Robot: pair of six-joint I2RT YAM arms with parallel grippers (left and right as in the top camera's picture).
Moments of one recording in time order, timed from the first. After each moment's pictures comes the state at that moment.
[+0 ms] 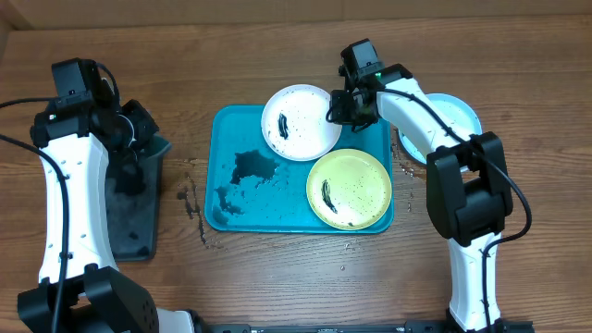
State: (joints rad) left arm 0.28 1.60 1.45 -0.99 0.14 -0.41; right arm 0.37 2.25 1.79 -0.74 -0.17 0.36
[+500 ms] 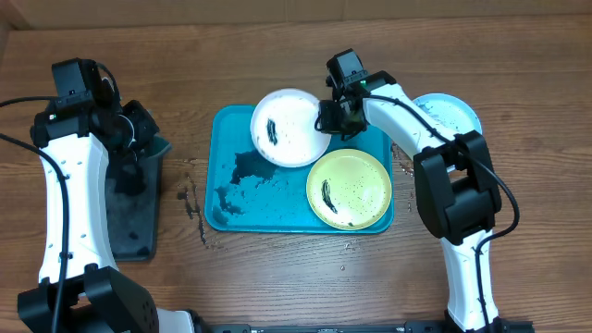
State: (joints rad) left arm 0.28 1.60 1.45 -1.00 0.14 -0.38; right arm 0.41 2.29 1.79 -0.74 -0.19 0.37
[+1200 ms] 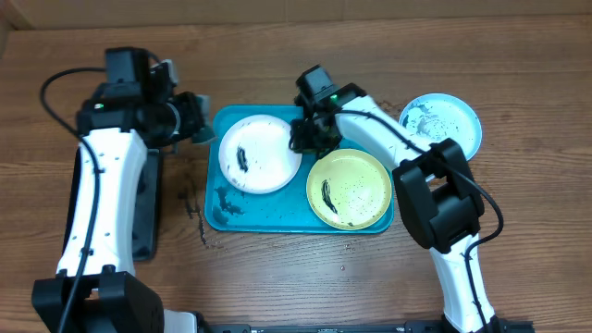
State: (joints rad) left arm 0.07 1.61 1.45 -0.93 0.28 -0.28; right arm 0.55 2.30 1.79 -0.80 -0.32 0.41
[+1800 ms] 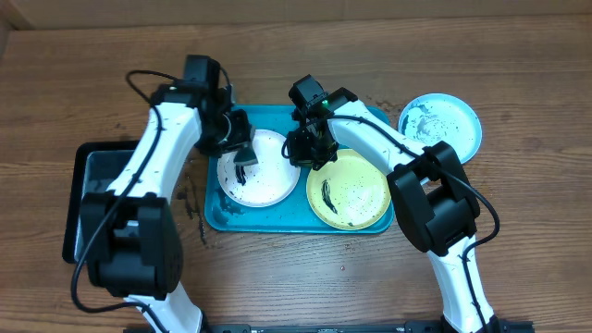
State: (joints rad) left arm -0.10 1.87 1.45 -0.93 0.27 -0.29; right arm 0.58 2.30 1.79 -0.91 -0.33 0.47
